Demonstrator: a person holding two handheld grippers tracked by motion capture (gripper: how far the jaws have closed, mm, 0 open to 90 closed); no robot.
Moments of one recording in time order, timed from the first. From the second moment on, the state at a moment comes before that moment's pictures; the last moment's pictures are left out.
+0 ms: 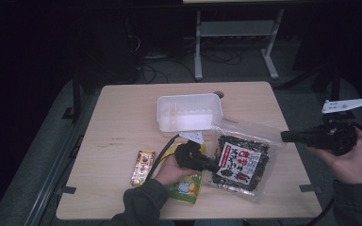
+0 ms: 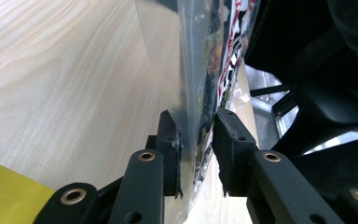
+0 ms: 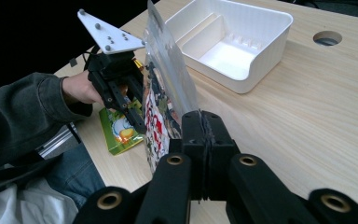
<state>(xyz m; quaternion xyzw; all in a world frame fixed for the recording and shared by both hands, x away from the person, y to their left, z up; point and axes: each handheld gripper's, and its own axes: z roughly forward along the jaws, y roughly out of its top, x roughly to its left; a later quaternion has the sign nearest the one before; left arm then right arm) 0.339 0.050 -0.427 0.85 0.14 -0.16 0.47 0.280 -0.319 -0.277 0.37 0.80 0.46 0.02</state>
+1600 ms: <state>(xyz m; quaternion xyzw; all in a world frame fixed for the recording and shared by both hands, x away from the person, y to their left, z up) 0.330 0.075 -0.417 0.86 0.16 -0.09 0.48 0.294 -0.294 -0.353 0.32 0.79 0.52 -0.08</state>
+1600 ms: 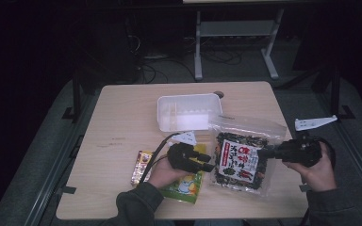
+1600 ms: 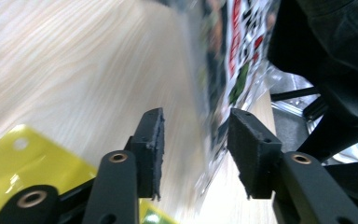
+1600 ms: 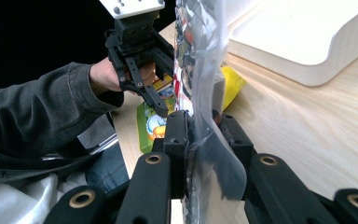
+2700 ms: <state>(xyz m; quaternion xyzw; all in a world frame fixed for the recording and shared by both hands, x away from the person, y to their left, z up) 0.279 0.170 -0.406 0.85 0.21 -0.03 0.48 0.317 -0.253 -0.297 0.32 0.78 0.54 0.05</state>
